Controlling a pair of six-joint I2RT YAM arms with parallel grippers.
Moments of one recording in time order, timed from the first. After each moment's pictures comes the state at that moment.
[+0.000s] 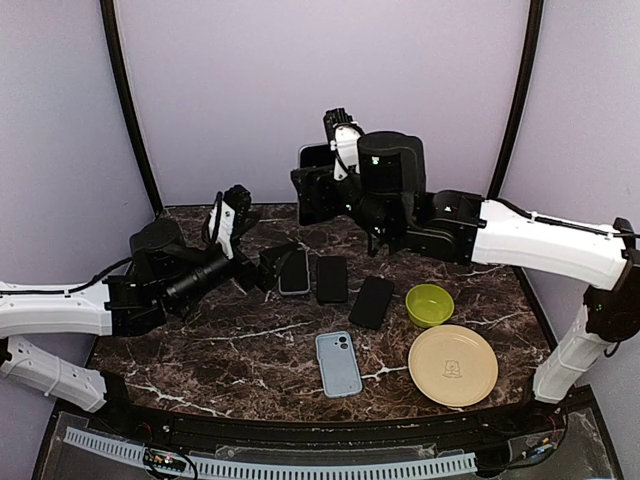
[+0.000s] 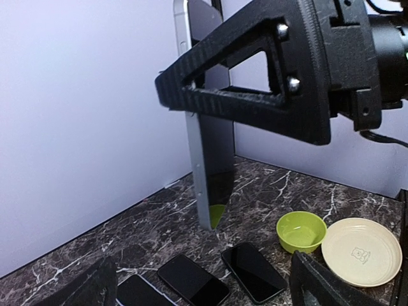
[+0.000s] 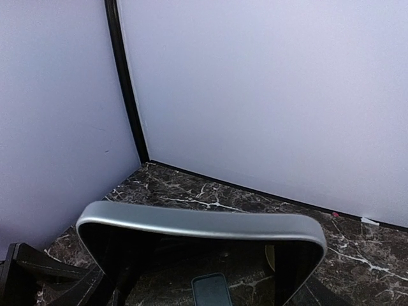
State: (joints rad) left arm -0.99 1.13 0.72 0.44 -0.21 0.10; right arm 1.14 1.61 1.52 -0.04 0.56 0.16
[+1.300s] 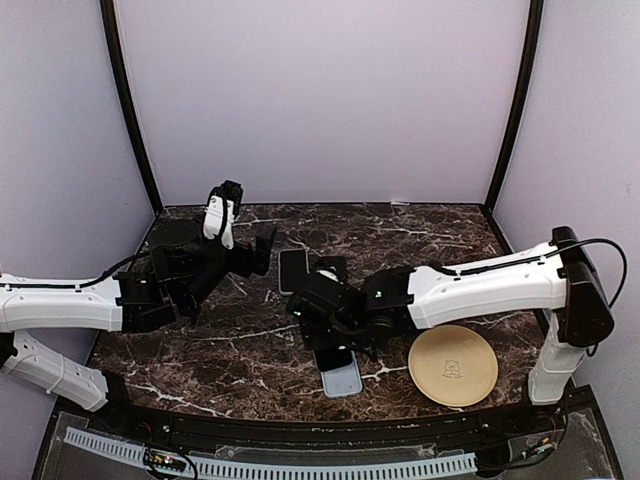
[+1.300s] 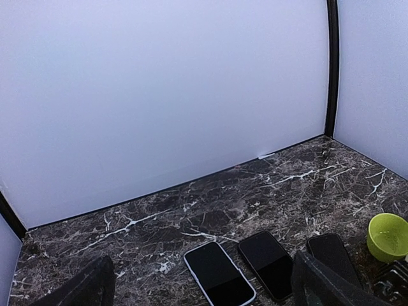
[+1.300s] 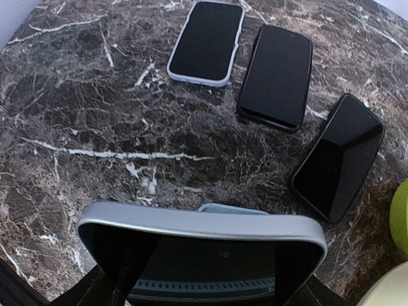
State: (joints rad) left arm -0.99 1.20 0.75 0.37 -0.65 0.05; right arm 1.31 1.80 1.38 -0.61 0.54 0.81
